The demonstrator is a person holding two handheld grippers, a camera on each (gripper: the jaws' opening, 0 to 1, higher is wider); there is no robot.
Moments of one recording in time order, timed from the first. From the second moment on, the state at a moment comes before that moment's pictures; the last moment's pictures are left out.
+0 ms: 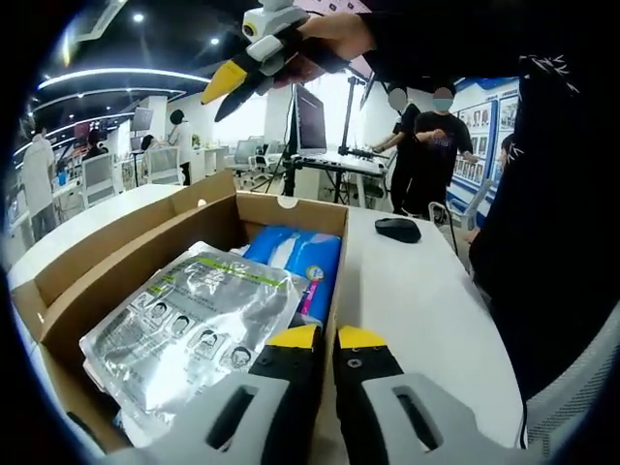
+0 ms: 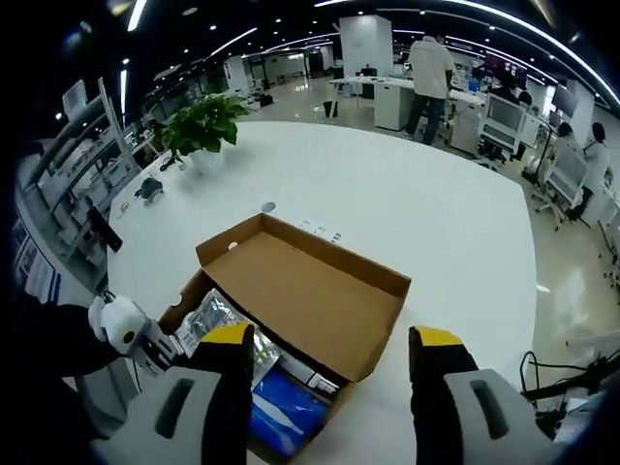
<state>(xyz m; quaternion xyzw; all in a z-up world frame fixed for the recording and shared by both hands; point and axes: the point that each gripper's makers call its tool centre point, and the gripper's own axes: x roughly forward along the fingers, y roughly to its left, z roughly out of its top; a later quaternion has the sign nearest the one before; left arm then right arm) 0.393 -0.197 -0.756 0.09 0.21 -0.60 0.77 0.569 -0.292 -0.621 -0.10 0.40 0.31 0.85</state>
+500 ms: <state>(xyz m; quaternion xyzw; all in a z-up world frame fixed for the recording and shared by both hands) 0.391 -0.195 -0.758 0.08 0.23 -0.60 0.76 0.530 -0.310 -0.605 -0.07 0.39 0.31 0.86</state>
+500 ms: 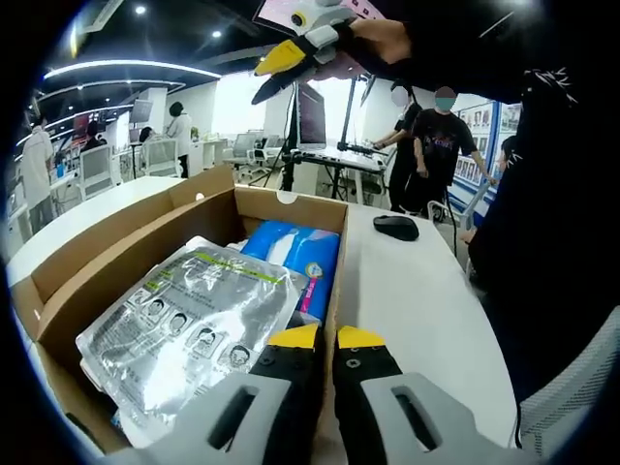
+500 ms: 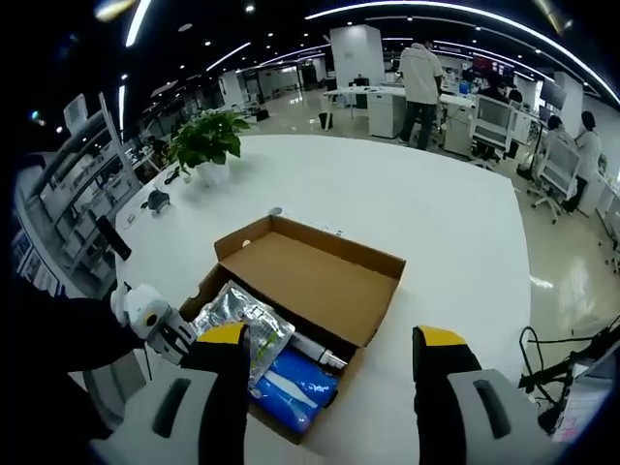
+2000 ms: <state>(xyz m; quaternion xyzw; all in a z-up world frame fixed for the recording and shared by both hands) 0.392 -0.197 -0.754 0.09 0.21 -0.60 0.77 0.470 -0.265 -0.673 0.05 0.39 0.33 0.86</state>
